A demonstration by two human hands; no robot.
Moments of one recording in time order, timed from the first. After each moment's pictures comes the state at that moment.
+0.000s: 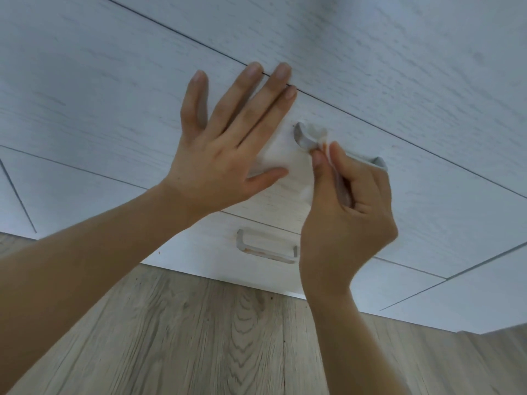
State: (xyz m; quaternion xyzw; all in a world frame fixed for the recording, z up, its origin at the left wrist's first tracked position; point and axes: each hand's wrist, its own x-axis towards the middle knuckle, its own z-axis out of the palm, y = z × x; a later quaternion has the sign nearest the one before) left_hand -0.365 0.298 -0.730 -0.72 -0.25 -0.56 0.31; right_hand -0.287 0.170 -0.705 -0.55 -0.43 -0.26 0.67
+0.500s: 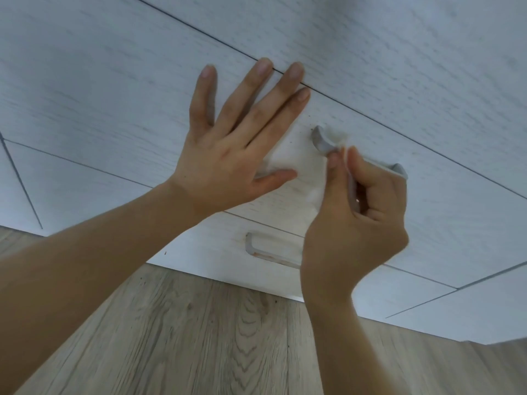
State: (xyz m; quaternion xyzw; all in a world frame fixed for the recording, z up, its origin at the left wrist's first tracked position) left_hand -0.369 0.310 -0.734 -0.71 -0.25 -0.58 0.33; right_hand -0.298 0.179 -0.705 -0.54 -0.41 -0.26 0.69
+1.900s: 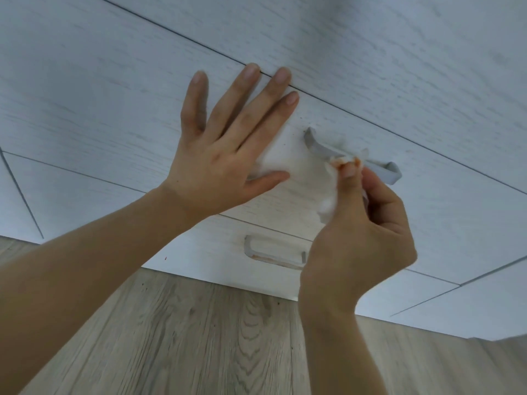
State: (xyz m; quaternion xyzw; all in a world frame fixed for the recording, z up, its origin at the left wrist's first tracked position) left_hand -0.371 0.311 -0.734 -0.71 -0.24 -0.58 0.32; right_hand -0.315 0.169 -0.687 -0.56 -0.18 -0.07 0.81
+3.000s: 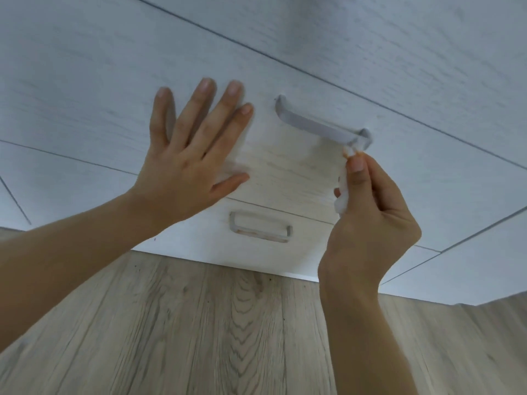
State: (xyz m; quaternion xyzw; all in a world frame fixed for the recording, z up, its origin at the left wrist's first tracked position) left_hand -0.386 0.297 -0.768 -0.77 -0.27 -0.48 0.34; right_hand -0.277 0.130 -0.694 -0.58 -0.22 0.00 0.78
